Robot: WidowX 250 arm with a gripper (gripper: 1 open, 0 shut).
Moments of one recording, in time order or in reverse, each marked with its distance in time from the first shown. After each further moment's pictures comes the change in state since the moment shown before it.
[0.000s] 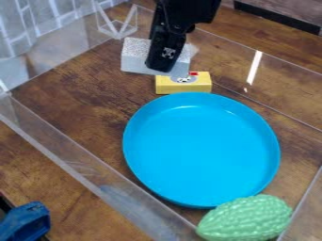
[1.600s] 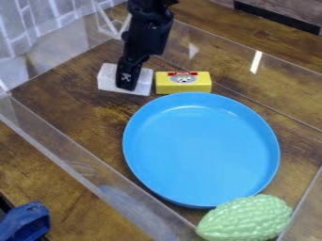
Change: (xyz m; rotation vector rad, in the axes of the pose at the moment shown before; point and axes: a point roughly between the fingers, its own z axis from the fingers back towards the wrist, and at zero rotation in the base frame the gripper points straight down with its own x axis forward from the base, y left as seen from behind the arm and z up) arm -0.023 0.056 -0.086 -0.008 -0.033 -0.088
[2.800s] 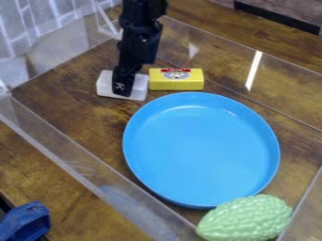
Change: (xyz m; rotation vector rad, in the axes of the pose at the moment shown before) arm 0.003 0.009 -0.031 0.028 -0.040 -0.037
